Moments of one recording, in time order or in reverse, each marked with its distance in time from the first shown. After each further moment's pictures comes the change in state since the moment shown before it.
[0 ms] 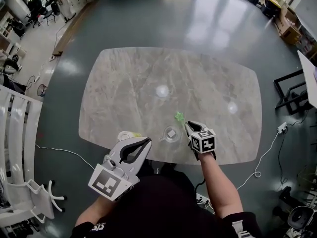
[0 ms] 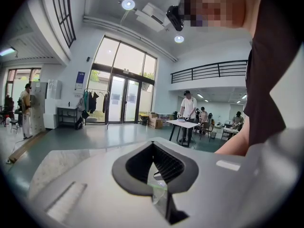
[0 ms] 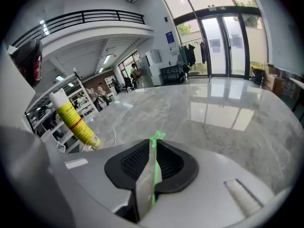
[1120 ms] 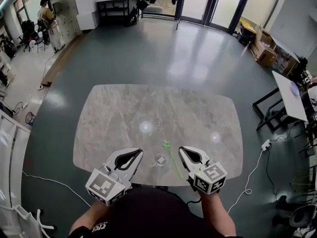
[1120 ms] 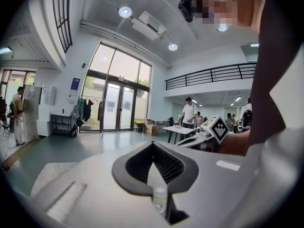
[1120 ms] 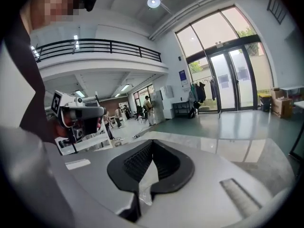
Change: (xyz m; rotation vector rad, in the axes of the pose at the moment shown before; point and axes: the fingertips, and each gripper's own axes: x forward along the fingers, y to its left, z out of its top) left arm -0.008 0.022 0.040 0.047 -0.112 -0.065; right arm -0.180 0.110 0.141 -0.114 -0.418 0.106
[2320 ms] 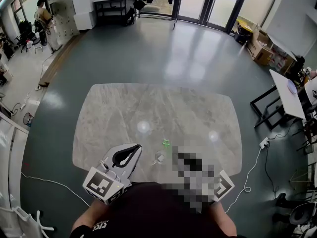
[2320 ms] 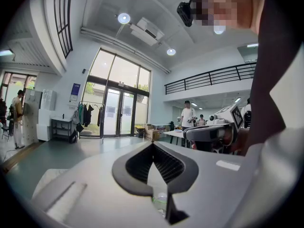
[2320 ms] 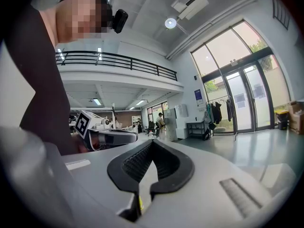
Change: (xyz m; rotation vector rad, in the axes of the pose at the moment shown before) left arm -0.007 0.007 0.015 0.014 -0.054 0.003; right arm -0.027 0.084 0.076 -0.136 -0.204 0.149
